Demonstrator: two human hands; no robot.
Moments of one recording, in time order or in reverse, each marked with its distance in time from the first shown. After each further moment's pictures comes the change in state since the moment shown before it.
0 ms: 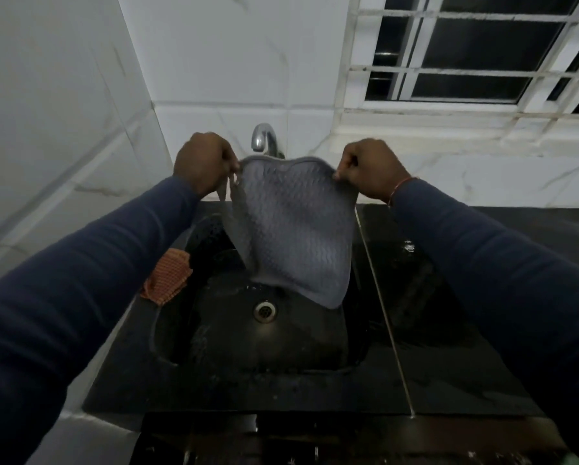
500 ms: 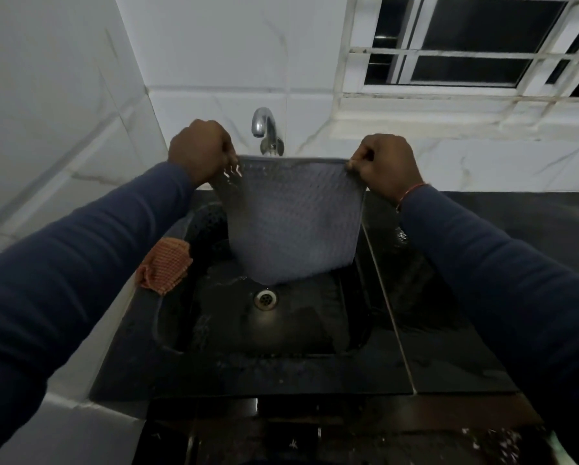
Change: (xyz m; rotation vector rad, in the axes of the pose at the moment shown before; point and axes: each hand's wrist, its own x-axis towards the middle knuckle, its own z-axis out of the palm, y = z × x) left_hand -0.007 -0.004 -0.008 0.146 -0.101 0.007; right_hand -0.029 0.004 0.008 0.057 0.127 0.070
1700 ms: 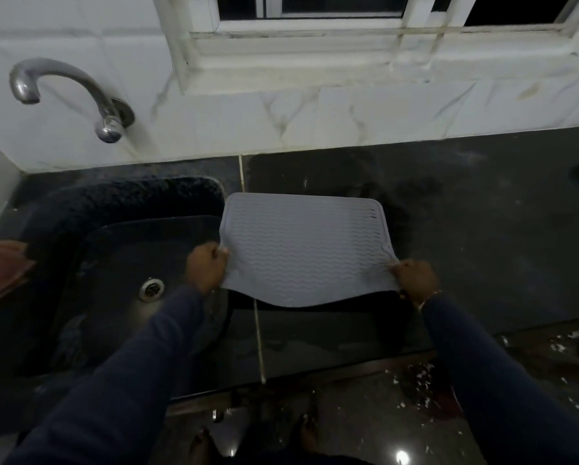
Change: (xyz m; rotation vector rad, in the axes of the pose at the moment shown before) left_hand -0.106 0.208 0.299 -0.412 -0.307 -0.298; right_hand -0.228 0.348 -0.085 0.225 -0.223 1.097
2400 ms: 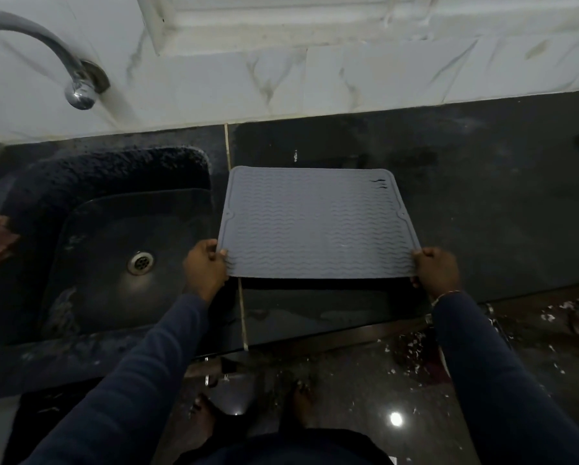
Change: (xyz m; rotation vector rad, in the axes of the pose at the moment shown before) left_hand -0.060 0.005 0.045 -0.288 0.099 -0.208; right_hand 0.004 0.070 -0.033 0.167 0.144 0.035
